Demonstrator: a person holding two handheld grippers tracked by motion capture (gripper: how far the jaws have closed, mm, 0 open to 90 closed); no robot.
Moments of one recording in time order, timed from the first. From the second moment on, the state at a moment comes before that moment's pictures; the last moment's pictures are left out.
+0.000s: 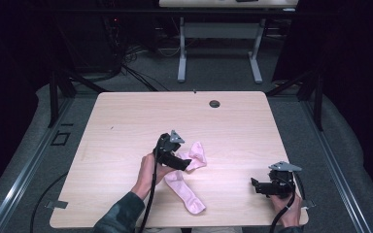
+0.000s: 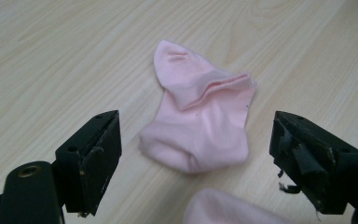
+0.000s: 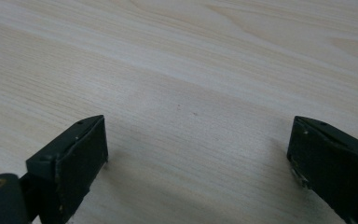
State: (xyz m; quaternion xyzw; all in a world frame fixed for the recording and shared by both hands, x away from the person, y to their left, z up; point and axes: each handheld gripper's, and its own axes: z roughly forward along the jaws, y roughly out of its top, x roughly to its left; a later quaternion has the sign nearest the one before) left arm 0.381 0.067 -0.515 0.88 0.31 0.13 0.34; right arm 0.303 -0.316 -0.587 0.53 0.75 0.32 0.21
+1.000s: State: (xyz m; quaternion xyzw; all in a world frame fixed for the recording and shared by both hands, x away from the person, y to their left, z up) left arm 0.262 0.034 -0.534 0.91 0.25 0.11 0.32; right arm 0.296 -0.302 -0.585 0.51 0.75 0.37 0.19
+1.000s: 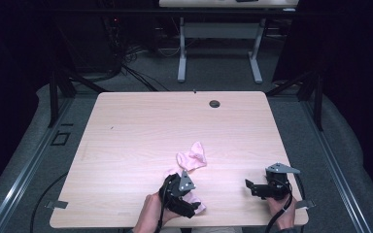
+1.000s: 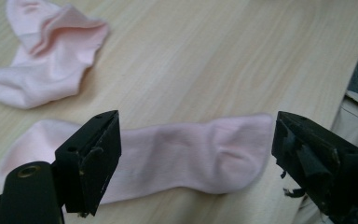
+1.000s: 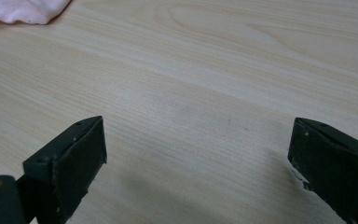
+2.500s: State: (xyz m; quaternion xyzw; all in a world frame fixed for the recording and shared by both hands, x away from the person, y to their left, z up) left arm 0.306 0.076 -0.527 0.85 0.38 0.10 0.36; right arm 0.287 -0.205 -0.561 0.41 0.82 0.41 0.03
